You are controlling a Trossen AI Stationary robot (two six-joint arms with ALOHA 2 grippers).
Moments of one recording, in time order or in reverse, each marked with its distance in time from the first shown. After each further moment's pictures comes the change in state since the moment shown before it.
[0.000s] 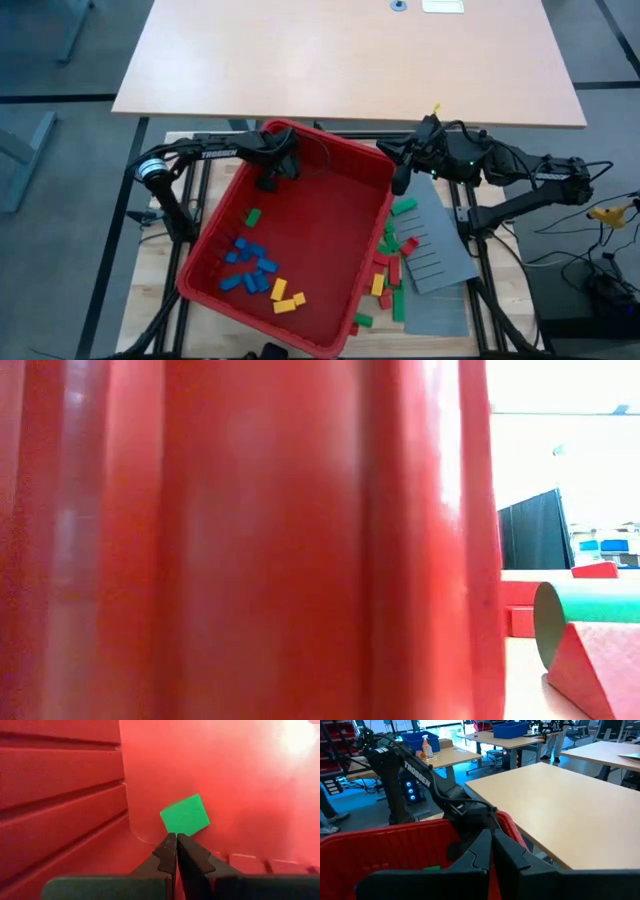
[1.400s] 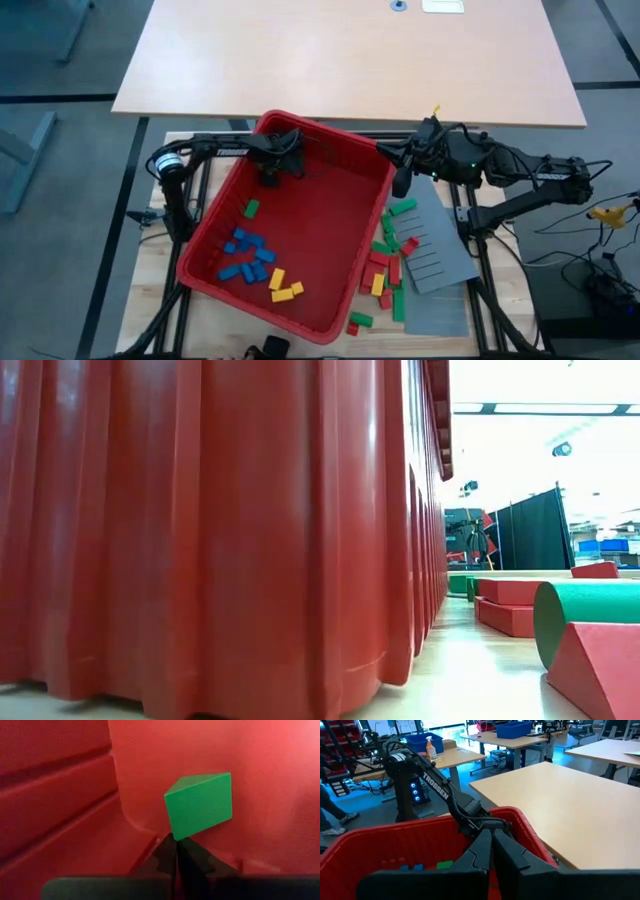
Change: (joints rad) left arm 0.011 0.160 0.017 0.073 -0.254 -0.050; right arm 0.023 0.000 0.000 0.006 0.001 0.018
